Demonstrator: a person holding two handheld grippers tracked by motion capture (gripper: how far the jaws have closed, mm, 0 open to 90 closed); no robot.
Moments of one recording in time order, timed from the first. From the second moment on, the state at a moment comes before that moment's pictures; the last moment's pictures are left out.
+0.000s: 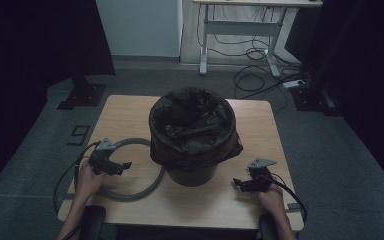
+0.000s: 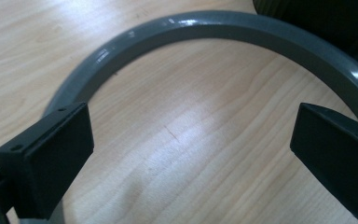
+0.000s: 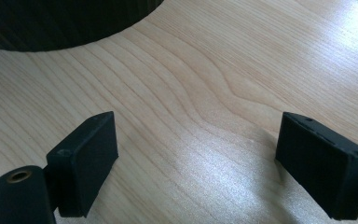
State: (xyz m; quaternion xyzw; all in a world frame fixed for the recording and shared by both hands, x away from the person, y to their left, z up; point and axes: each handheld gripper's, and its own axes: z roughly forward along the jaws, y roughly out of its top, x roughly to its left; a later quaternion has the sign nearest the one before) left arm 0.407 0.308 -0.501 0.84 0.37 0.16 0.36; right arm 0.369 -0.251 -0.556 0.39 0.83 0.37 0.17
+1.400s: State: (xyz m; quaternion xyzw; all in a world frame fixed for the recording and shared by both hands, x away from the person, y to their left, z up) left arm 0.461 0.355 -0.535 0.84 0.43 0.14 0.31; right arm 0.369 -0.251 -0.556 0.39 0.83 0.37 0.17
